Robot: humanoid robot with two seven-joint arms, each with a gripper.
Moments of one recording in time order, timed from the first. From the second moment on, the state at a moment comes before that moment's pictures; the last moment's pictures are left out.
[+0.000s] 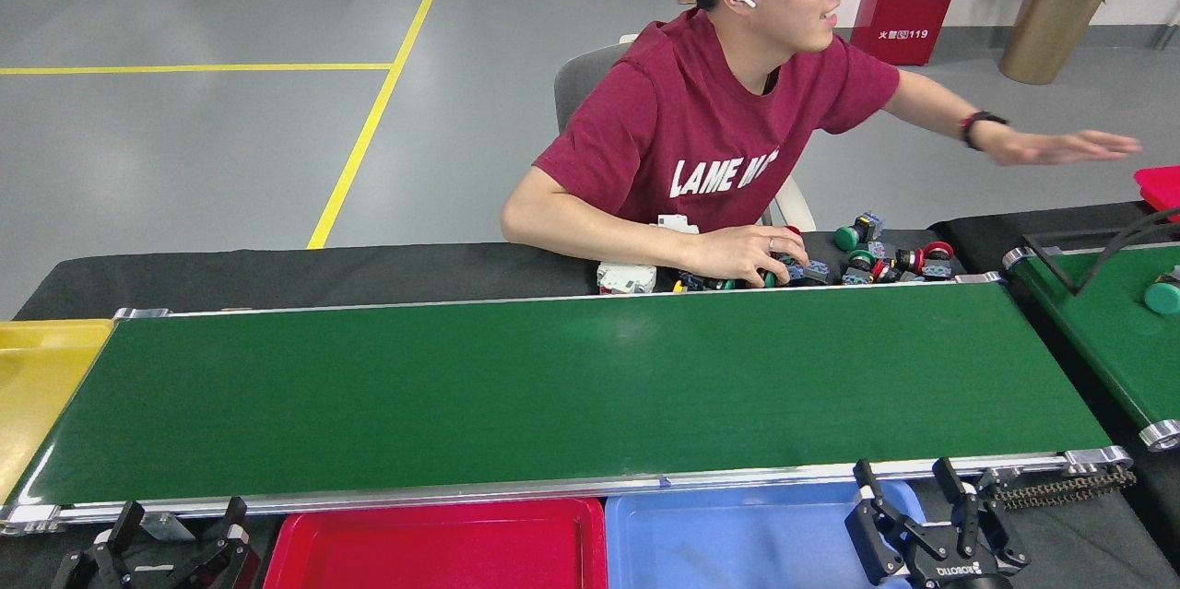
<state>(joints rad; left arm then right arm) 0.29 0.01 0.46 -1.76 -1.49 -0.38 -0.02 0.26 -0.05 -0.08 -1.76 1.18 -0.23 0.00</state>
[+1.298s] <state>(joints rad) 0.31 0.01 0.46 -1.76 -1.43 -0.38 -0.01 0.26 0.04 -0.08 -1.76 1.30 -0.11 0.00</state>
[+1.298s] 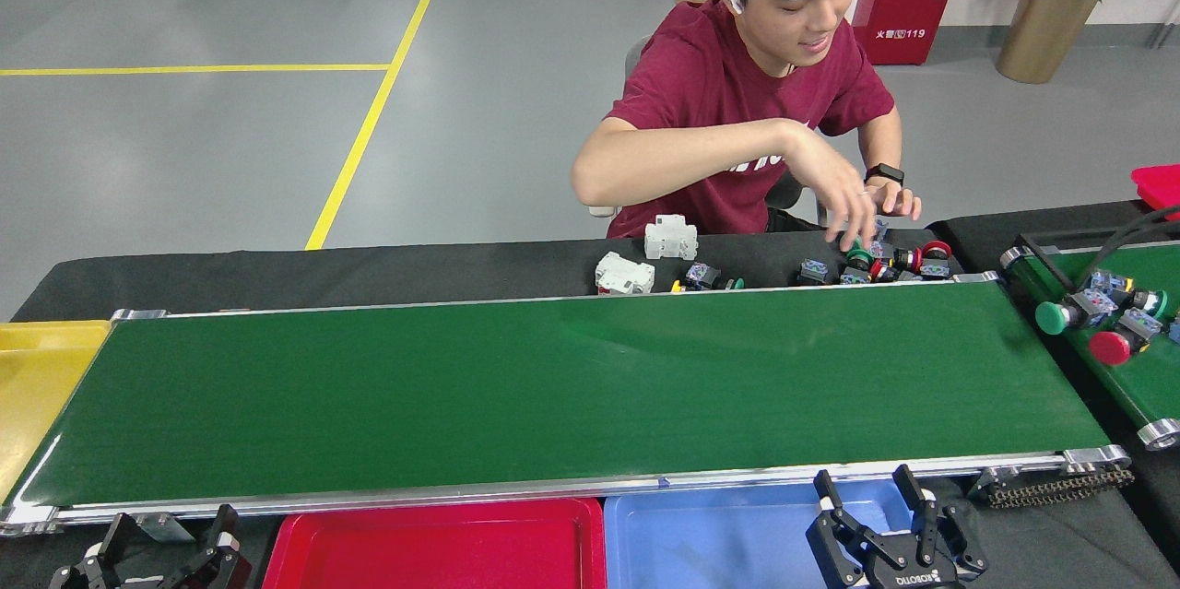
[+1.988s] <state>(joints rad) 0.31 0.02 0.46 -1.76 -1.43 -0.38 -0.01 -0.04 -0.03 -0.08 -1.54 1.30 0.25 0.09</state>
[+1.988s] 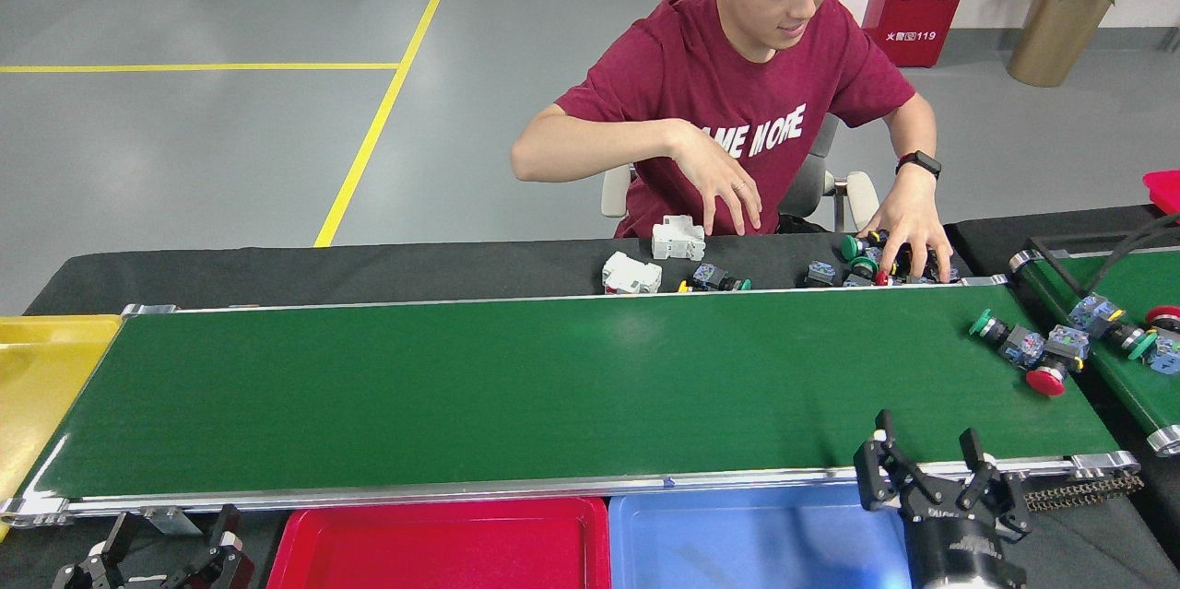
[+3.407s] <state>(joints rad) 0.31 0.02 0.45 -1.76 -1.43 -0.41 -0.01 -0.48 -0.13 -0.08 -0.87 1.29 0.38 0.12</state>
